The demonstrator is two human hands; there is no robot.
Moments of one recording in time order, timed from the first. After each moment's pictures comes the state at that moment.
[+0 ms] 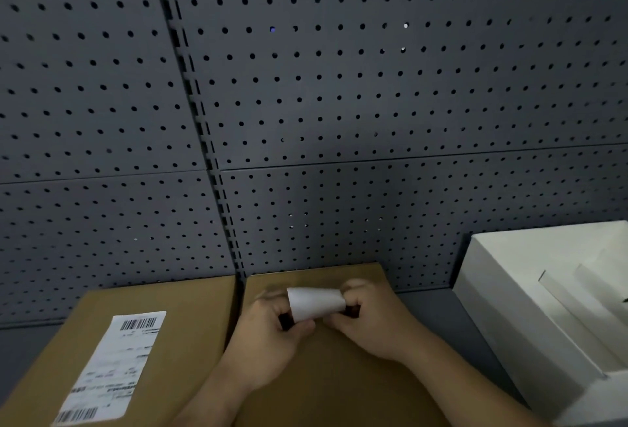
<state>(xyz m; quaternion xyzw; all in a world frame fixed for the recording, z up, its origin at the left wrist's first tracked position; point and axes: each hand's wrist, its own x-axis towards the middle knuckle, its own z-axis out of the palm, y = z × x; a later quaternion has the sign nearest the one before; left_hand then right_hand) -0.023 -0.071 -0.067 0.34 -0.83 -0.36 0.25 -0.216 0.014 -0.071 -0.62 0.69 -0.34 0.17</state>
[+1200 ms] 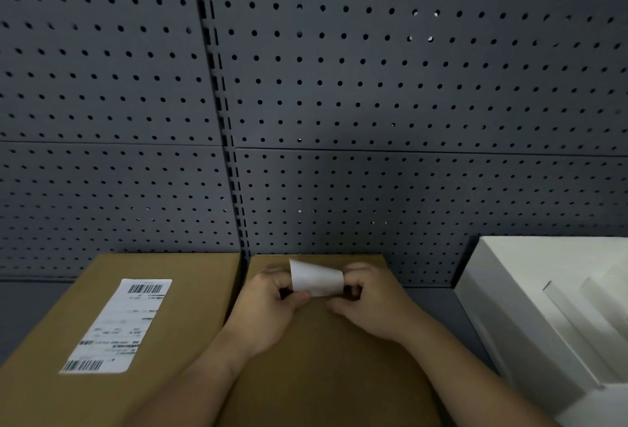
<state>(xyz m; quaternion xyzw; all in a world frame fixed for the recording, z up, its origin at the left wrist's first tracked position) -0.028 -0.075 -0.072 0.36 -0.81 -0.37 0.27 -0.222 0.009 -0.061 -0.64 0.69 -0.31 0.18</state>
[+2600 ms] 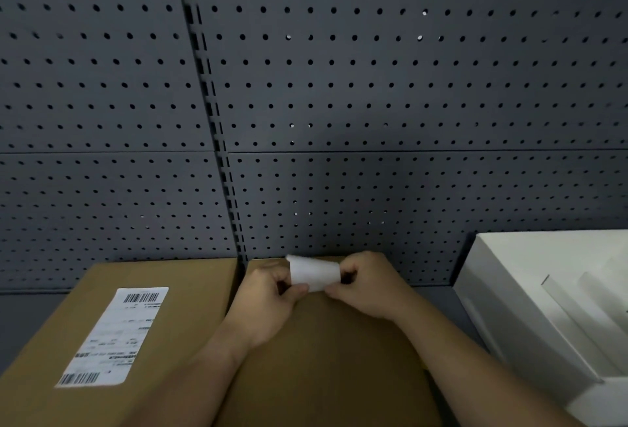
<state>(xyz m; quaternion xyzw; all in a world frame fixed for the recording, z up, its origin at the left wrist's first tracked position) -0.037 -0.079 -0.057 0.41 -0.82 -0.31 0.25 -0.231 -0.010 -0.054 -0.60 0.71 -0.30 0.21</state>
